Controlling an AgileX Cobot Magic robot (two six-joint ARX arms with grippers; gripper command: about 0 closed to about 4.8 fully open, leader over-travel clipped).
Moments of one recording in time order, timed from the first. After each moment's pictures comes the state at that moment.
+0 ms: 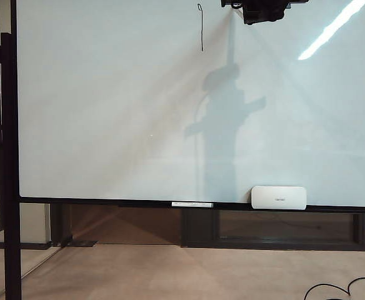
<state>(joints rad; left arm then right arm) -0.43 0.71 0.77 0.24 0.16 0.26 0.32 1.88 1.82 0.09 0.15 -0.08</state>
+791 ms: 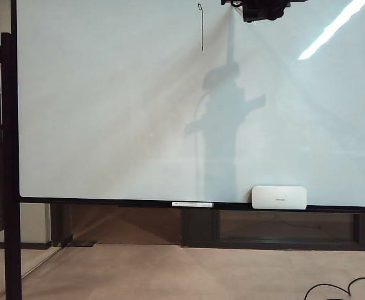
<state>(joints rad) -0.43 0.71 0.77 0.23 0.15 0.28 0.32 1.88 1.82 0.11 0.14 -0.08</state>
